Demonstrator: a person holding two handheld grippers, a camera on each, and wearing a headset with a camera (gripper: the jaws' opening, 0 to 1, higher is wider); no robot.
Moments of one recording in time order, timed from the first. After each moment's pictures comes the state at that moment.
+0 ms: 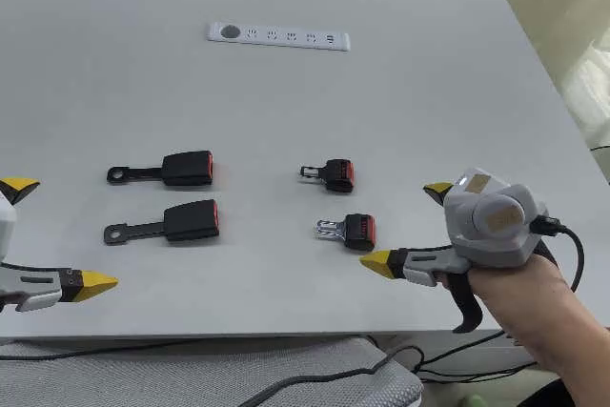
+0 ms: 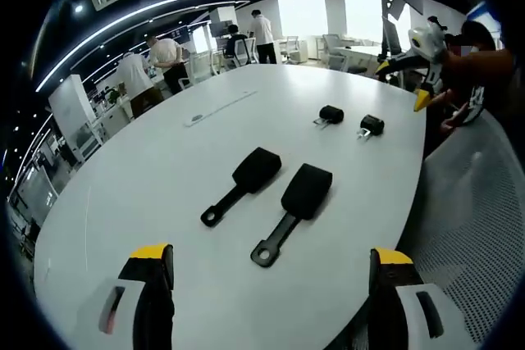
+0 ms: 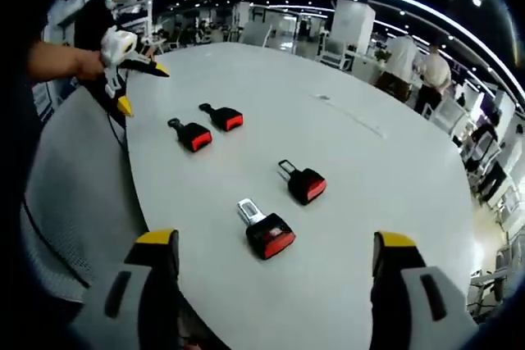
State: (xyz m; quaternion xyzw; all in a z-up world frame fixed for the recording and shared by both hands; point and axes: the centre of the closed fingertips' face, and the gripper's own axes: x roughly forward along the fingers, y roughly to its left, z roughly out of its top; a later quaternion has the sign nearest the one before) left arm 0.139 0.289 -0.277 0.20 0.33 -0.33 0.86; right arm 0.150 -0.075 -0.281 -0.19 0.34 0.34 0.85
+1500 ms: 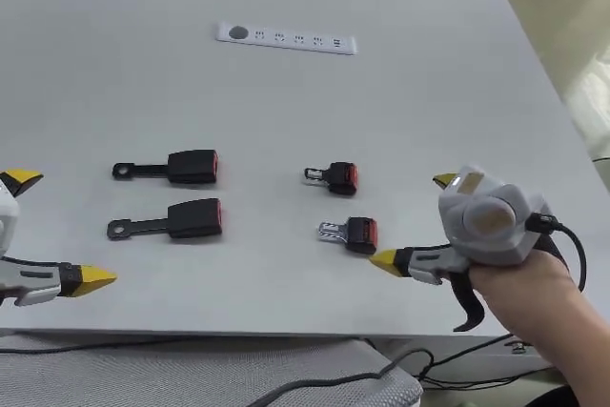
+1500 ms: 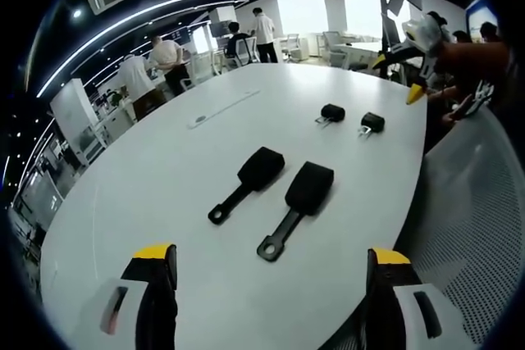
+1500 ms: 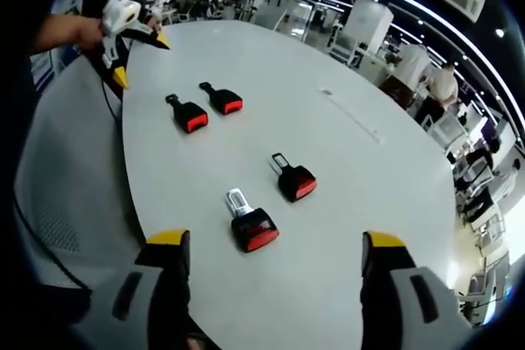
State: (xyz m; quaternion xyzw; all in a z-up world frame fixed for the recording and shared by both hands) left arm 0.137 0.295 -0.274 0.21 0.32 -0.33 0.86; right arm 0.159 -0.080 -0.272 -0.28 0.33 0.34 0.84
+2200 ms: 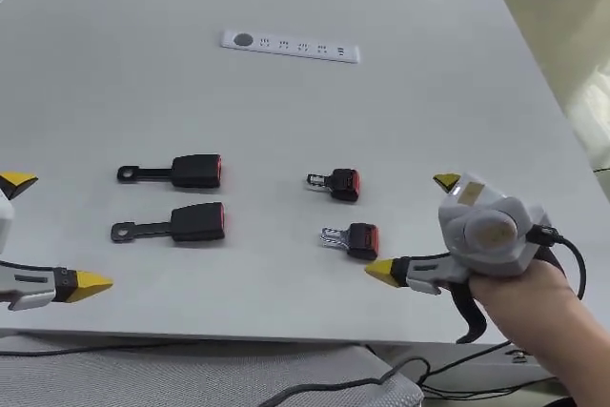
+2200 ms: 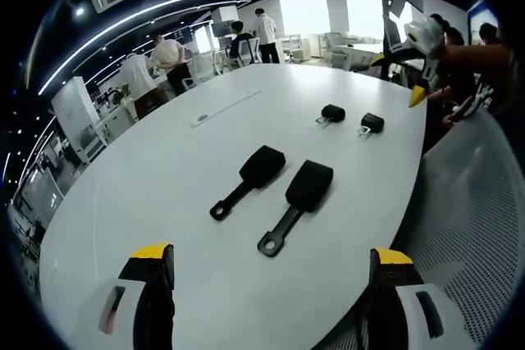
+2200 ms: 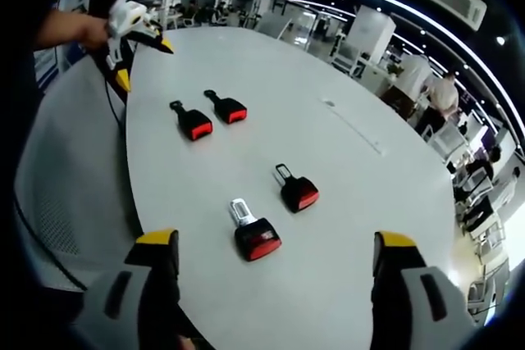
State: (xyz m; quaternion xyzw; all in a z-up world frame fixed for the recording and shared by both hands) left arm 0.130 0.297 -0.269 0.21 0.33 -0.33 0.86; right arm 0.157 -0.071 -0.266 -0.28 0.31 0.35 0.84
